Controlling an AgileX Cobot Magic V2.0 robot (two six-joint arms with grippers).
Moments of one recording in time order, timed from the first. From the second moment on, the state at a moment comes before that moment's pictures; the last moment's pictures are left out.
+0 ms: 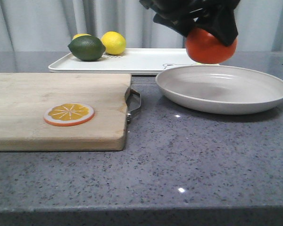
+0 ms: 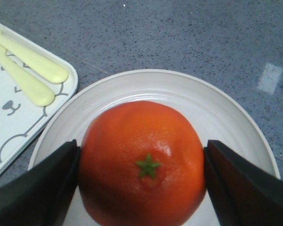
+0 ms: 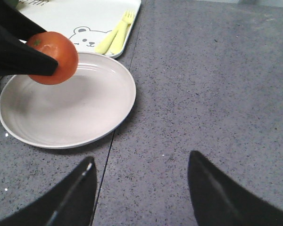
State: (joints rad) left arm -0.76 1.91 -1.66 -0.47 0.54 0.50; right arm 0.11 0.41 -0.65 0.07 0.73 -0.03
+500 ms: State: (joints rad) left arm -0.76 1.99 -1.70 -0.47 0.60 0.50; right arm 0.11 0.41 -0.65 0.07 0.73 -0.03
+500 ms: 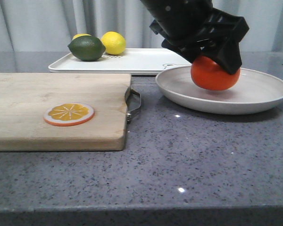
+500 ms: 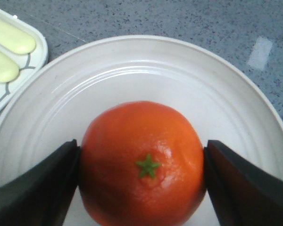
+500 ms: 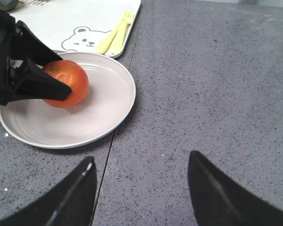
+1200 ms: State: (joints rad) left arm -0.76 1.99 -1.70 -0.46 0.63 0.50; right arm 0.11 0.41 -0.65 0.07 0.73 -0.03
